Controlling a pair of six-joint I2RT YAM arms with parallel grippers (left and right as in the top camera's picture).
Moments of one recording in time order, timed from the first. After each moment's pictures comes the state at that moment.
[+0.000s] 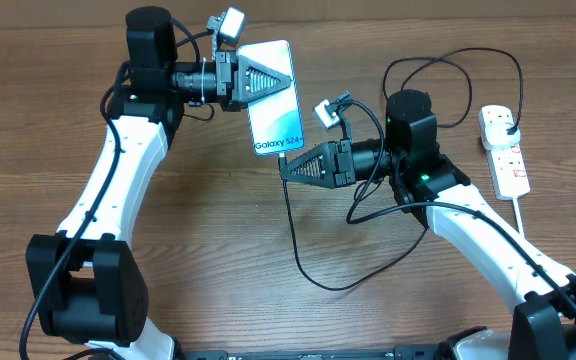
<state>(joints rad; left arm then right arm) -0.11 1.77 1.45 -0.05 1.43 -0.86 0.38 1.52 0.96 0.24 -1.28 0.90</state>
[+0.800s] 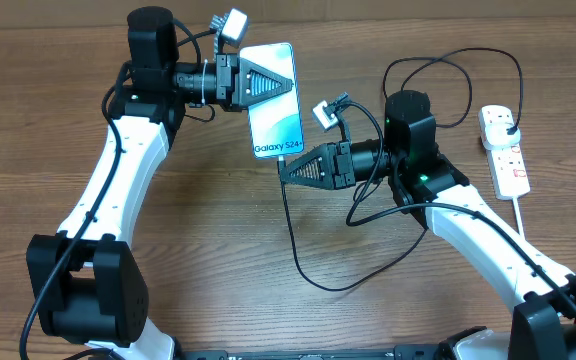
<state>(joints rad) -0.12 1.77 1.45 -0.05 1.47 -0.82 0.38 1.52 0.96 0.27 -1.30 0.89</state>
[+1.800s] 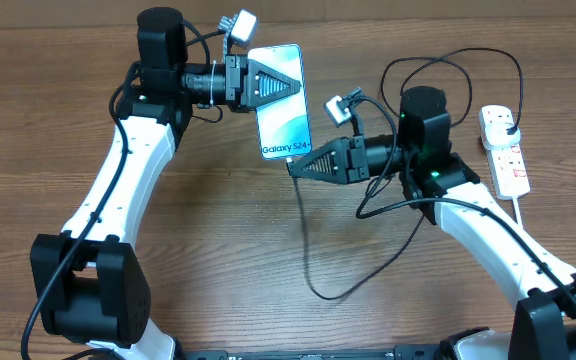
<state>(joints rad) -0.15 1.77 1.45 -0.06 1.44 -0.81 0.31 1.52 0.95 0.29 -1.37 0.92</state>
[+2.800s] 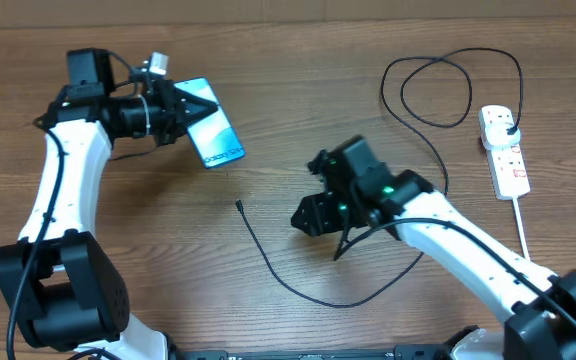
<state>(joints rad) 0.16 1.77 1.43 -0.73 1.08 -0.46 0.60 1.55 1.04 -0.65 -0.40 0.36</state>
